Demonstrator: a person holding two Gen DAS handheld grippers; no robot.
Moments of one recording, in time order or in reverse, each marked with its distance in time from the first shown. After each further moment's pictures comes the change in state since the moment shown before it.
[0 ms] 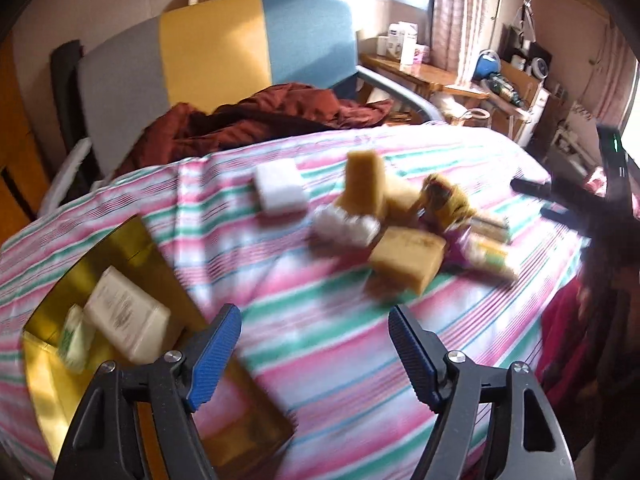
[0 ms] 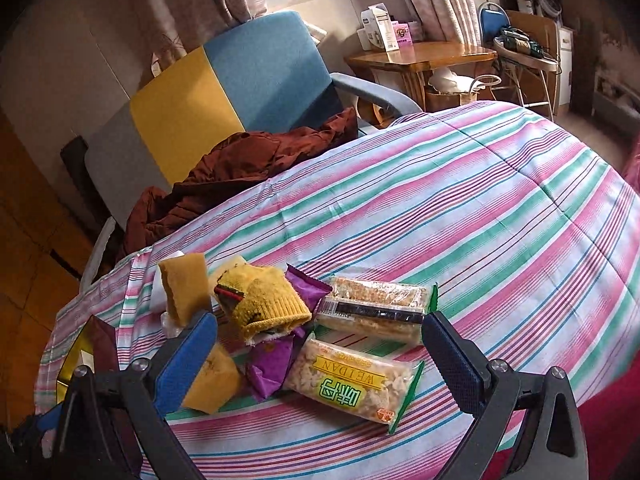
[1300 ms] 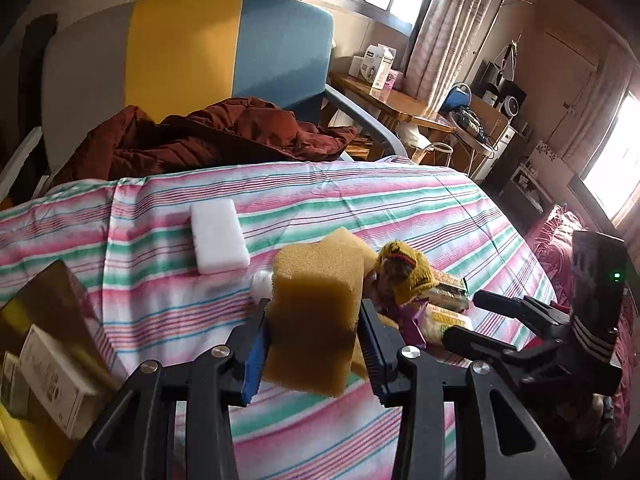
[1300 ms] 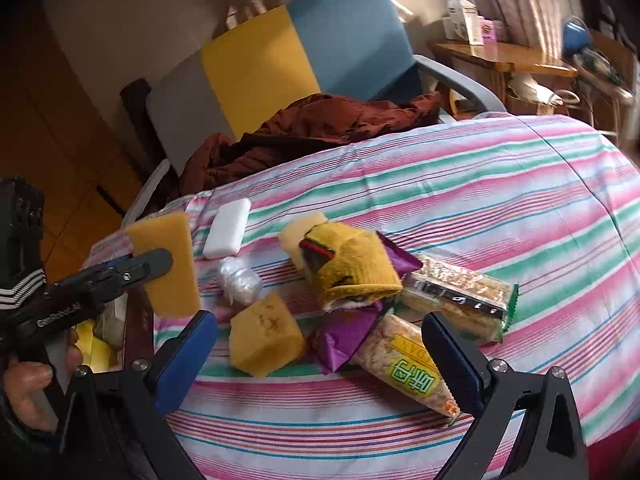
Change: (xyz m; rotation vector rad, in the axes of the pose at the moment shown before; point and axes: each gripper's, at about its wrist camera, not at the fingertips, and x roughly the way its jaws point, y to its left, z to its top) left arm 0.021 0.005 0.044 -0.091 -0.046 -0.194; right arm 0.015 0.051 -0.019 -0.240 0.112 0.181
